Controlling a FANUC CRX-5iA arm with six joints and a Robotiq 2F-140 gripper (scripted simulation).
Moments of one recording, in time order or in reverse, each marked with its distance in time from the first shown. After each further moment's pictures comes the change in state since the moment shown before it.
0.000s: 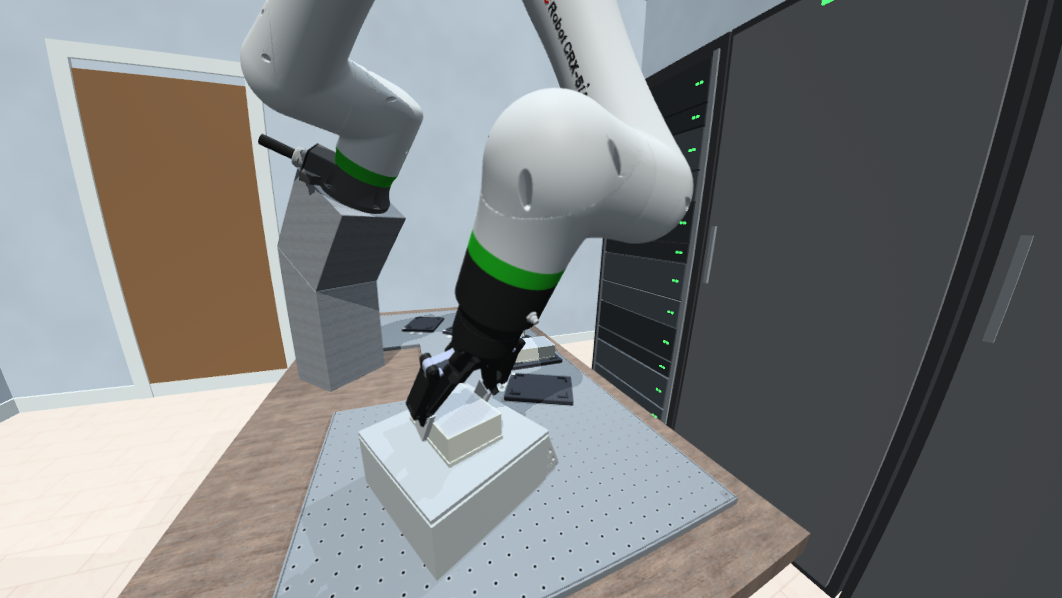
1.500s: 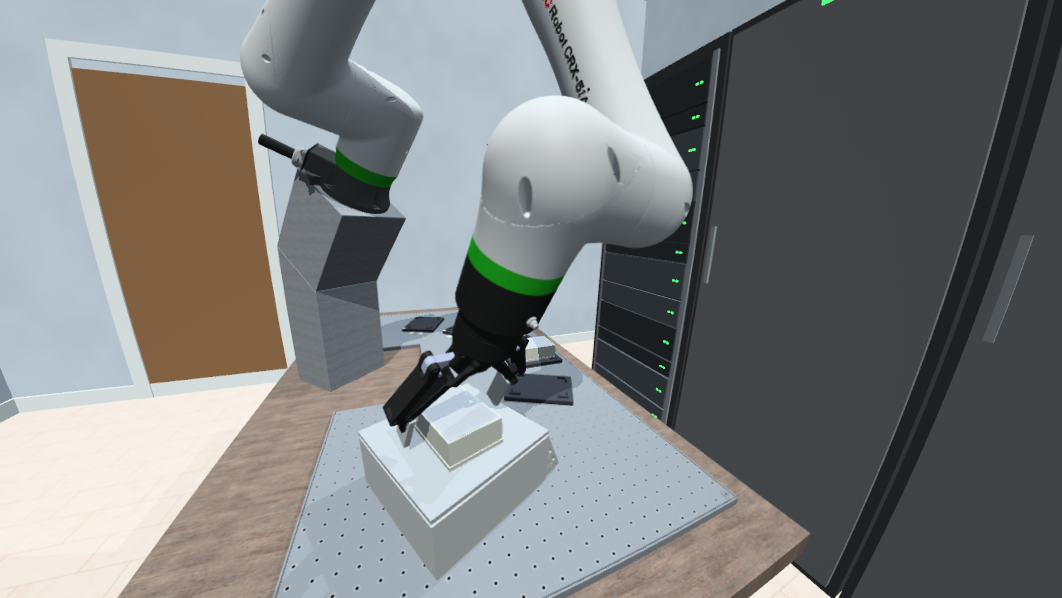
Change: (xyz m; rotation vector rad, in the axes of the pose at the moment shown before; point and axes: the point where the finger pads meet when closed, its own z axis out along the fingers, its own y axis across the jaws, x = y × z) arm 0.002 0.000 0.004 0.000 0.000 0.000
